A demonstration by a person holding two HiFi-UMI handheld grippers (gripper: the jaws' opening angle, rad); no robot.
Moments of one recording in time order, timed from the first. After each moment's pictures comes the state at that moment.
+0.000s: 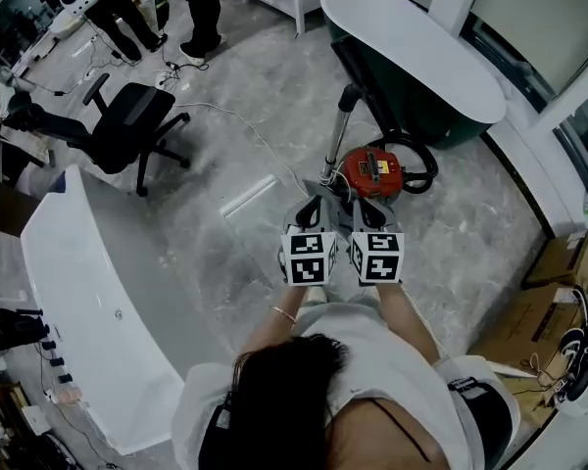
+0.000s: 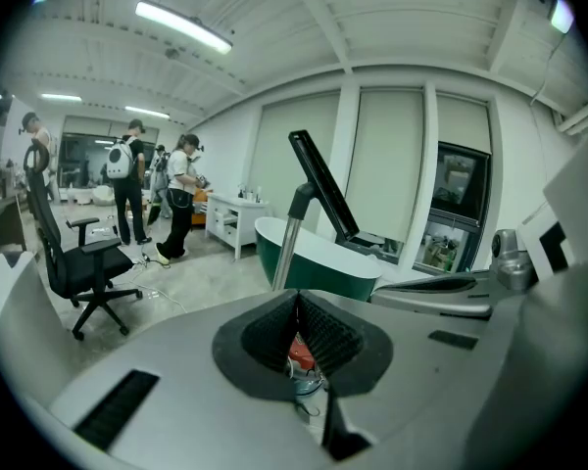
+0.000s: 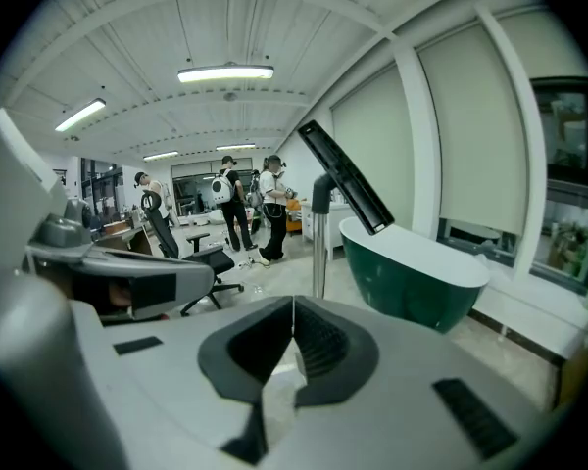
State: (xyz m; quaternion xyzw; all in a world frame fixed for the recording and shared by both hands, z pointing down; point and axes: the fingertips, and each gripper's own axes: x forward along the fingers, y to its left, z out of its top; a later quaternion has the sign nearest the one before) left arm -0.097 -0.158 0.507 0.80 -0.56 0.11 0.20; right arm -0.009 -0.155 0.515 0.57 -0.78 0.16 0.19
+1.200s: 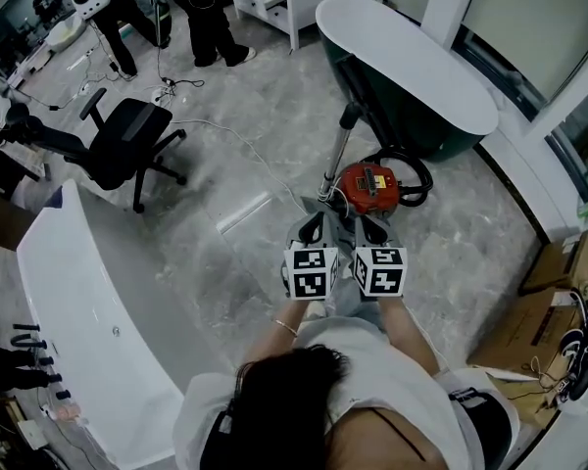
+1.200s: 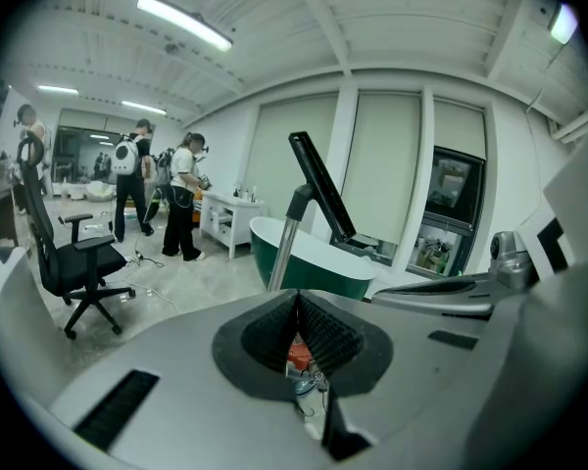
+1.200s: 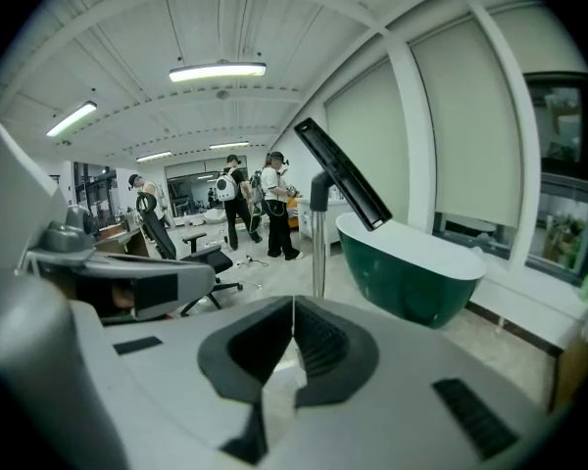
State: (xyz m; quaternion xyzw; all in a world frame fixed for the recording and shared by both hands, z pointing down) left arm -0.099 -0.159 0.506 0.81 -0.54 0.11 0.21; right arm -0.011 -0.151 0.515 0.58 -0.77 0.18 0.19
